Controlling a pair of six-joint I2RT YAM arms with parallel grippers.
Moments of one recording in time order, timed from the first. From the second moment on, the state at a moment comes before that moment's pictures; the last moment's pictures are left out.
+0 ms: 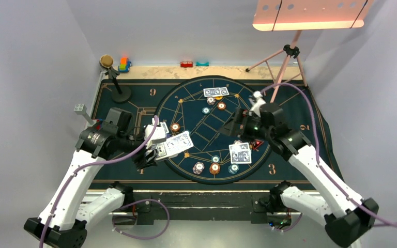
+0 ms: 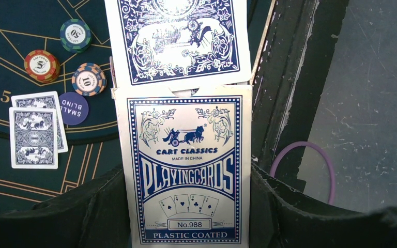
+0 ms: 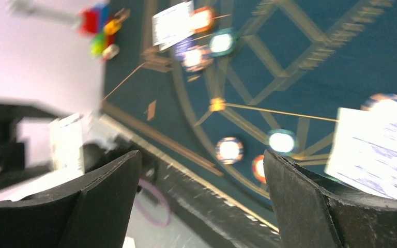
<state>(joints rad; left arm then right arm) -0.35 0.89 1.09 -1.25 0.64 0.72 0.45 0.91 0.86 -0.56 -0.23 0.75</state>
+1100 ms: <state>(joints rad) -0.35 0.89 1.09 -1.25 0.65 0.71 0.86 1.38 1.13 -0.23 -0.47 0.79</state>
